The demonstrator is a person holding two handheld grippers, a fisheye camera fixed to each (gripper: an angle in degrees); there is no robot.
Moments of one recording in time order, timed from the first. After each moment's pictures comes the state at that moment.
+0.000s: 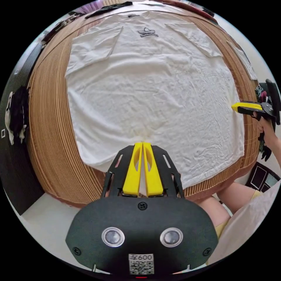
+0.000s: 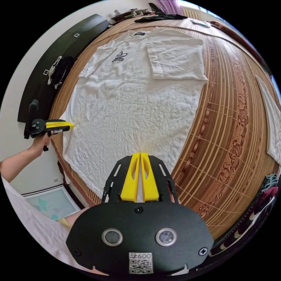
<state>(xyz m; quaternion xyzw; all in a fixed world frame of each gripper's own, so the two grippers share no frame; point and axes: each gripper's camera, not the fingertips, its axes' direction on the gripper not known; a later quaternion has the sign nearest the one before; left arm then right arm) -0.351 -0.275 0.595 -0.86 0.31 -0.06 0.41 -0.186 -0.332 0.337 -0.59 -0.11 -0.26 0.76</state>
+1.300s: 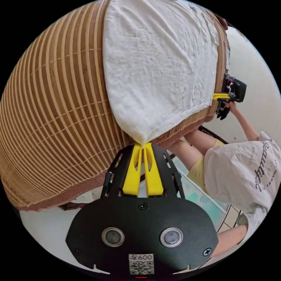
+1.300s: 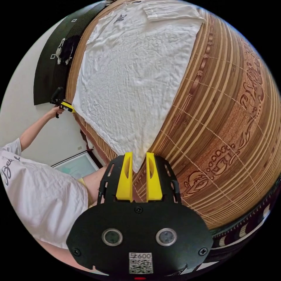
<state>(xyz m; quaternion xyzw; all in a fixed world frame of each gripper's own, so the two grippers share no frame) -0.487 -0.027 0.488 -0.82 0.50 -0.24 0.14 -0.052 -0.221 0.349 -0.75 -0.16 -0.23 0.59</state>
